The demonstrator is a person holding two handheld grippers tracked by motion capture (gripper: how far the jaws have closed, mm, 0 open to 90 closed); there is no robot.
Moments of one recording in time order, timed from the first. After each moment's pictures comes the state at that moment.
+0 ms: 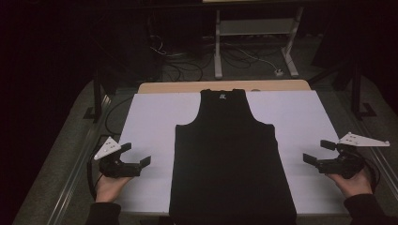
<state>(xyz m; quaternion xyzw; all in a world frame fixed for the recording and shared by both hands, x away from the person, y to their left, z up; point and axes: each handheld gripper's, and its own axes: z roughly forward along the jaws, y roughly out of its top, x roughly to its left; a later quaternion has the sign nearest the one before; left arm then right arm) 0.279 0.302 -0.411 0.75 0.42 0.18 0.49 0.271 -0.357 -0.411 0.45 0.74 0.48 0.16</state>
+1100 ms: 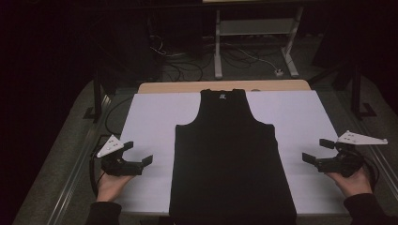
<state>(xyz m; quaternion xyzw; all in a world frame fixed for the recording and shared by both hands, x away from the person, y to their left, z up) 0.284 0.296 -0.409 0.75 0.41 0.18 0.48 0.275 -0.355 -0.409 0.45 0.74 0.47 0.16</state>
